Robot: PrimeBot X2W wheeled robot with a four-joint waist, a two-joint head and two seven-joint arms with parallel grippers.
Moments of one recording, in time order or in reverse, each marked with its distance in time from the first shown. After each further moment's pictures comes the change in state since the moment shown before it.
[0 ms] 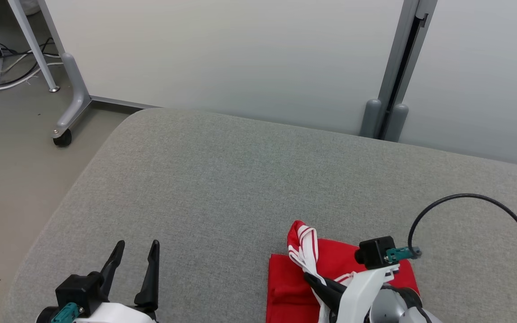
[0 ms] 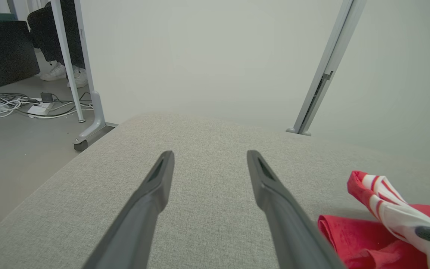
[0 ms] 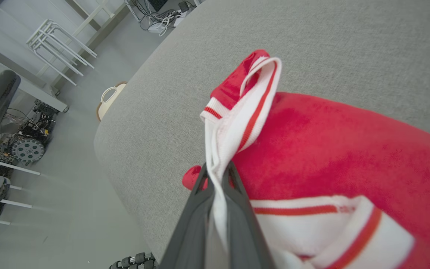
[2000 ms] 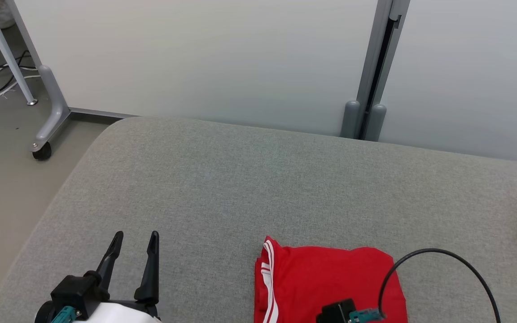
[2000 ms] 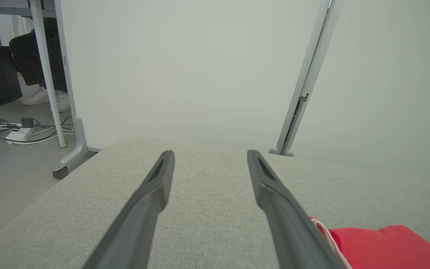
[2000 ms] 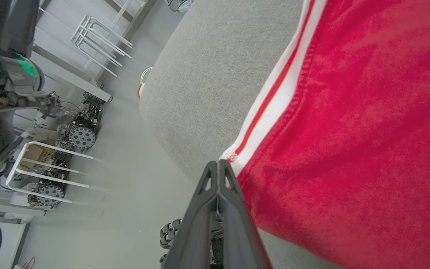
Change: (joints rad) left arm 0.028 -0.063 0.099 -0.026 0.093 -0.056 -0.022; right arm 0.089 -0.002 0.248 0.015 0.167 0.000 -0.157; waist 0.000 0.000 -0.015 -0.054
